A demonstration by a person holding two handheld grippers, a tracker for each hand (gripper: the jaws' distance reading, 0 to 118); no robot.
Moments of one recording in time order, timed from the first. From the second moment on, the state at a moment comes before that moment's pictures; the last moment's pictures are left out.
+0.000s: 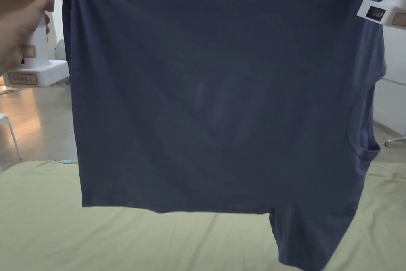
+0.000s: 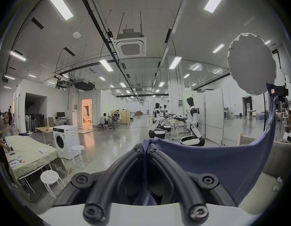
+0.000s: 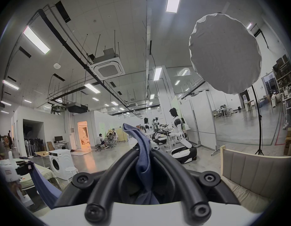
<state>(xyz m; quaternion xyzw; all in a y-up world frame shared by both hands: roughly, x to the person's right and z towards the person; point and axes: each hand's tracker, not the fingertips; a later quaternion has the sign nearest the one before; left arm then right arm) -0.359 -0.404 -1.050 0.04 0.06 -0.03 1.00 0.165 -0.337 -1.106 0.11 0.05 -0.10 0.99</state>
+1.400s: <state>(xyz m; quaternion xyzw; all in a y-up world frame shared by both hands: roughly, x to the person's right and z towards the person) -0.315 -0.799 -0.824 -0.20 -0.07 -0.02 0.98 0.217 -0.800 -0.846 -0.18 0.16 -0.11 0.97</state>
